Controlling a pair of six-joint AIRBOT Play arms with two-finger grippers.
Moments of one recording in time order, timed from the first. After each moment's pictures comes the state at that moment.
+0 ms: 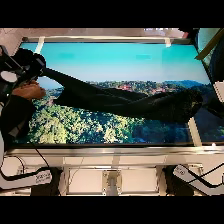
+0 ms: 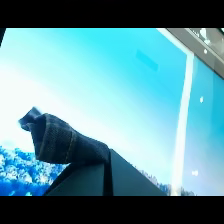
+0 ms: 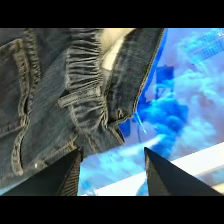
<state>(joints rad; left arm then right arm) 0.21 -1.36 1.24 0.95 -0.48 -1.45 -0.72 -1.14 1.06 -1.26 1.14 1.30</state>
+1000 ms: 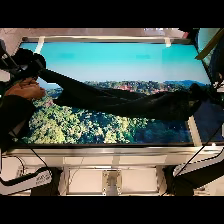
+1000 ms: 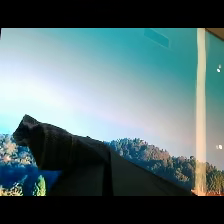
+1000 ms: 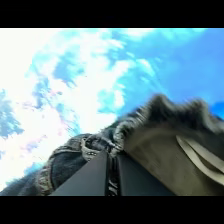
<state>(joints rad) 0.22 -1.29 1.25 1.04 -0.60 -1.41 -0.57 -1.70 1.32 -0.90 0.70 1.17</state>
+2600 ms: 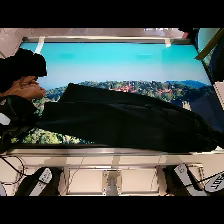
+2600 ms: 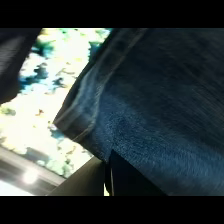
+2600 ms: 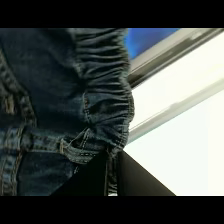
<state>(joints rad) 0.44 -0.89 0.64 1.50 -0.97 -1.65 -1.06 -0.92 0.75 -1.52 1.18 1.11</state>
